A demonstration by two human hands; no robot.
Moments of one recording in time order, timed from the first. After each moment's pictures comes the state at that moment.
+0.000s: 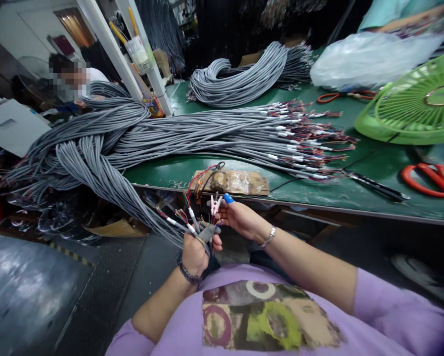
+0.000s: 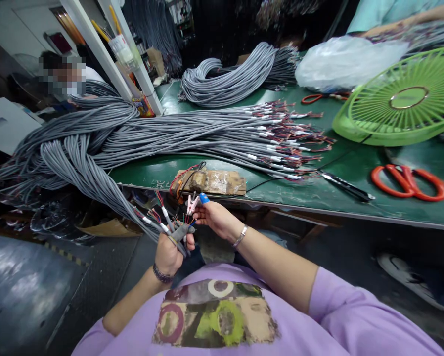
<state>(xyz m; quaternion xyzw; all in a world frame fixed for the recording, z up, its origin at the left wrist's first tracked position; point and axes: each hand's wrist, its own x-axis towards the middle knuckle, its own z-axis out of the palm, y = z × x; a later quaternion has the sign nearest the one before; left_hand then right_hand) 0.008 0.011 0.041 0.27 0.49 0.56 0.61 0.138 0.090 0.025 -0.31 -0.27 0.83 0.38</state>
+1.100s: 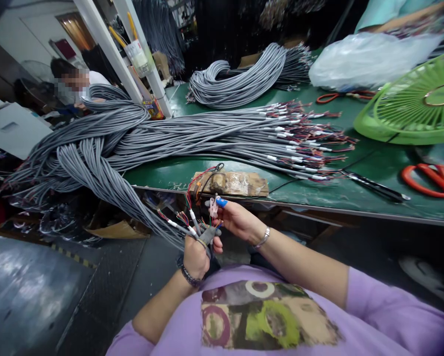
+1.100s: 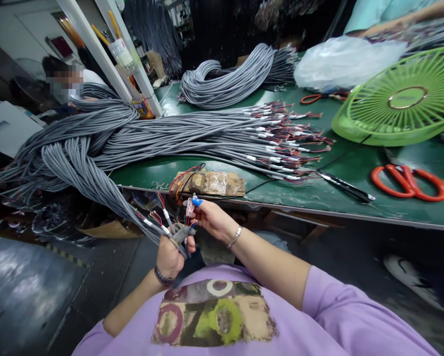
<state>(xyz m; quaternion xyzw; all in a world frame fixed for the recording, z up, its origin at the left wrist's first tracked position) 0.013 0.010 0.038 0.27 0.50 0.56 0.60 0.130 0.089 0.034 -0.26 -0.24 0.84 0.41</state>
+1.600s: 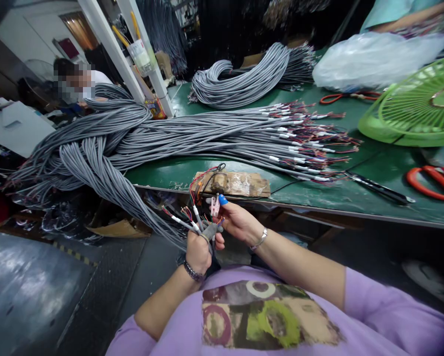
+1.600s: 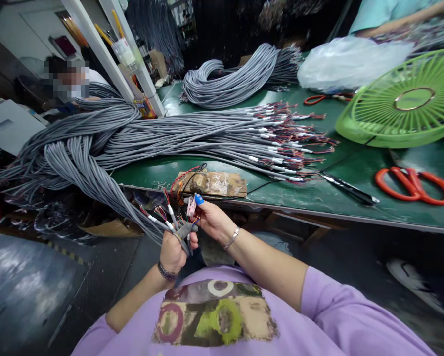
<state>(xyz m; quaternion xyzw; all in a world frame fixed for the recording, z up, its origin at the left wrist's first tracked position) 0.017 0.020 0.034 0.25 0.52 0.56 0.60 0.118 0.092 0.031 -0.30 -0.18 0.83 0.43</state>
